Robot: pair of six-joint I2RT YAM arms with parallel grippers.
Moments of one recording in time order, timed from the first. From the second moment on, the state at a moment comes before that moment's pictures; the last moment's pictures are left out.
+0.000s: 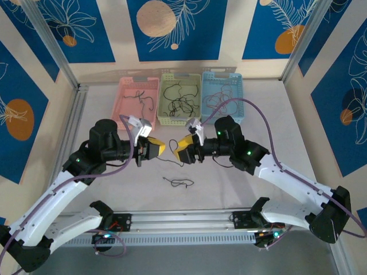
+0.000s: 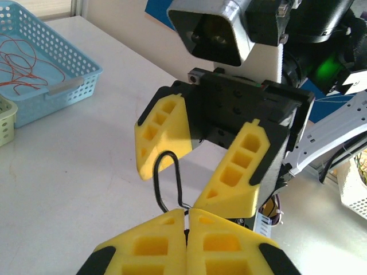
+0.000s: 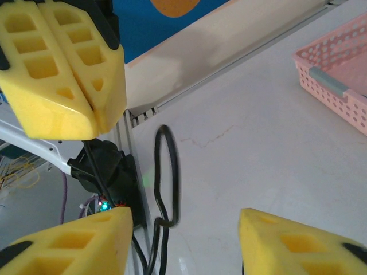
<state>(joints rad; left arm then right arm) -0.62 0.86 0.98 -0.48 0.63 -0.21 0.79 1.09 0.93 -0.22 -0.57 0.22</state>
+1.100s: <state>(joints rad) -0.62 0.80 1.02 -0.61 0.53 -0.16 0.52 0.96 0.88 -0.29 -0.49 0.17</state>
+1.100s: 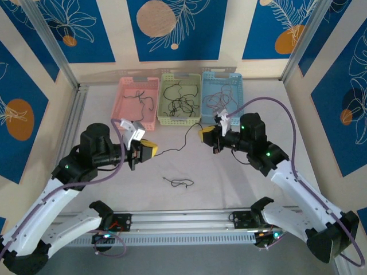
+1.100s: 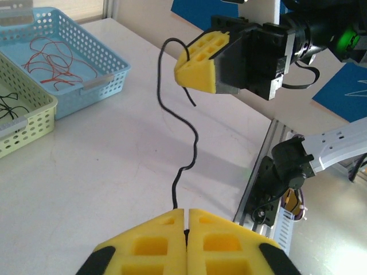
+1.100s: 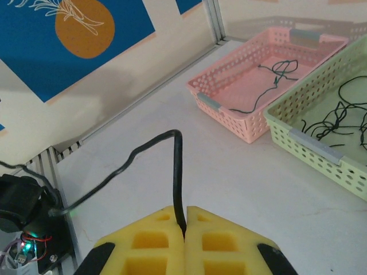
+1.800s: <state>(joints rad) -0.60 0.68 0.98 -0.74 -0.02 -0.20 0.43 1.79 1.66 -0.48 0.13 0.28</state>
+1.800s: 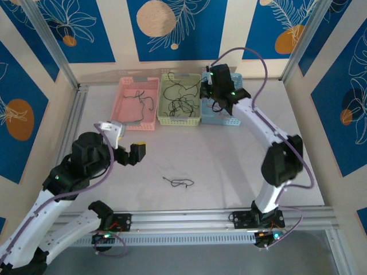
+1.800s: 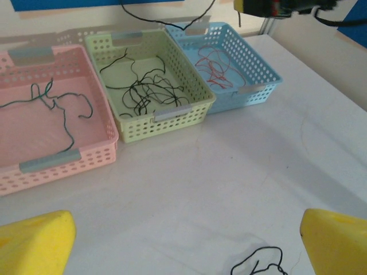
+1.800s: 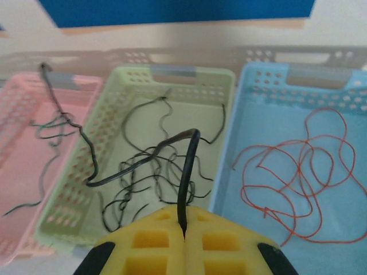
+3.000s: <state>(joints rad) -0.60 0.64 0.79 -0.72 0.09 -0.32 0.55 1.50 1.20 -0.44 -0.22 0.46</state>
